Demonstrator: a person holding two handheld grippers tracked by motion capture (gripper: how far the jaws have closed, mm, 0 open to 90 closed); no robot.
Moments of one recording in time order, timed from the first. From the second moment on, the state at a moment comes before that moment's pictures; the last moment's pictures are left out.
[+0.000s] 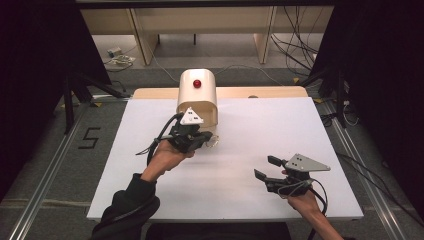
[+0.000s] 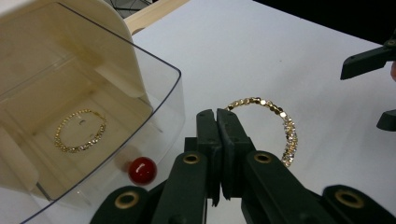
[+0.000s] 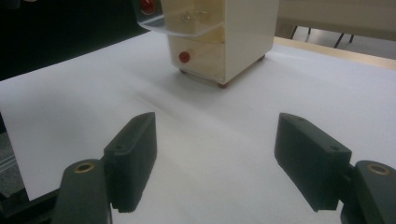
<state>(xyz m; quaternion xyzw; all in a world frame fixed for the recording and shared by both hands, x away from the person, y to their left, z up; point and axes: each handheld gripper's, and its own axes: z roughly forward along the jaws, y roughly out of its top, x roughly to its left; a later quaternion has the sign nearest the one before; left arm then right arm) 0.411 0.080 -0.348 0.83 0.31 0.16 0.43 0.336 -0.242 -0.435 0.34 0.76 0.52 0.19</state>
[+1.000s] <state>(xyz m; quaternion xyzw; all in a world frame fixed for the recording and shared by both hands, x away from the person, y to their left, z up) 0.423 0.106 -0.328 0.80 0.34 0.19 0.46 0.336 -0.241 -0.436 0.34 0.76 0.52 0.19</state>
